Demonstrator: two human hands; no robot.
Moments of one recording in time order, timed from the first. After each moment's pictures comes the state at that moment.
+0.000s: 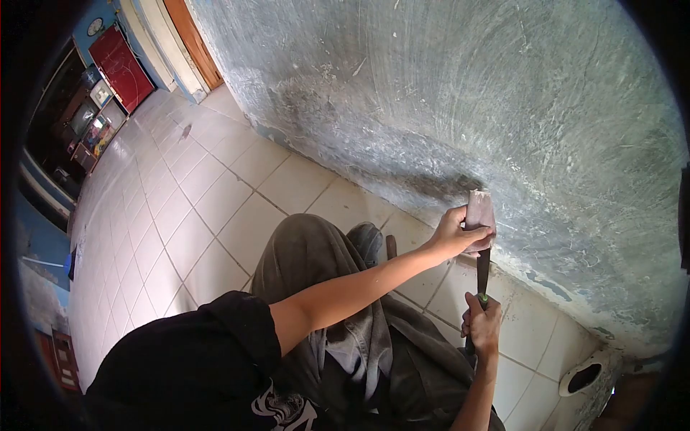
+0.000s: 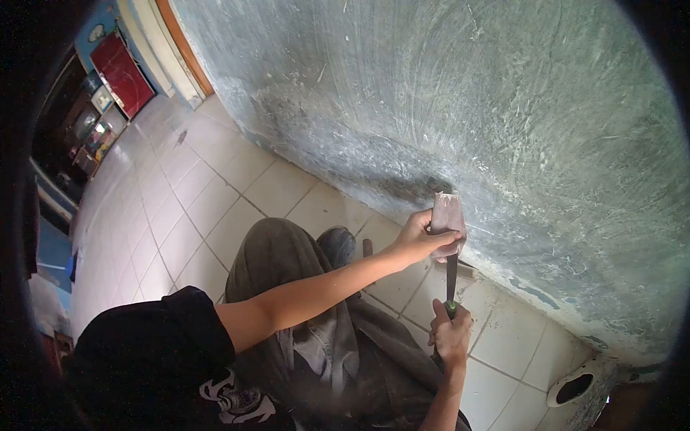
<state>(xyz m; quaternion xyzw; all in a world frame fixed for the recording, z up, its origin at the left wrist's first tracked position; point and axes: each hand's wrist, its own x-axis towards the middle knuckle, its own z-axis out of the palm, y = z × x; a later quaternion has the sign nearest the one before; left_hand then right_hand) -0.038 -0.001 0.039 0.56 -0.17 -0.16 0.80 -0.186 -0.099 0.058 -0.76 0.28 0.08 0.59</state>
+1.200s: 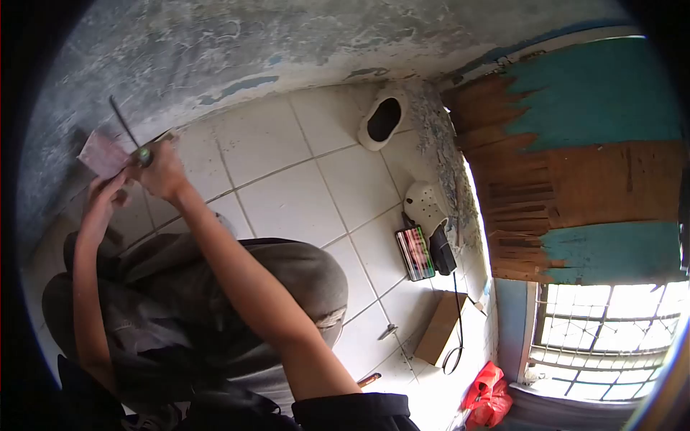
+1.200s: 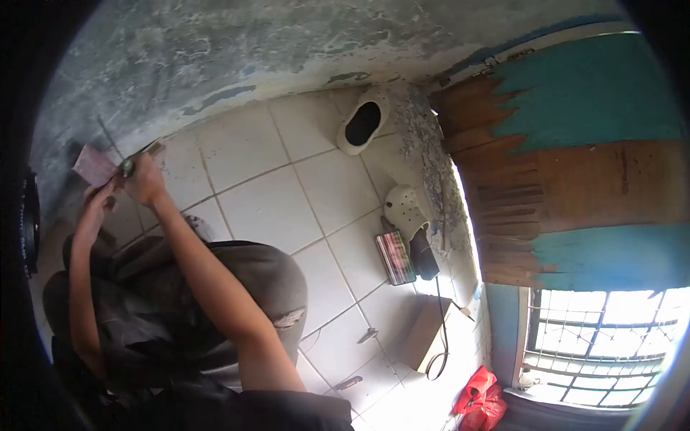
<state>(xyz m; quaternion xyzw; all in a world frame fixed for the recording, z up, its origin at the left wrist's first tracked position) -0.069 0.021 0.021 0.67 -0.19 -0.40 0.59 -0.153 -0.124 -0.021 -0.70 0.22 -0.24 0.64</state>
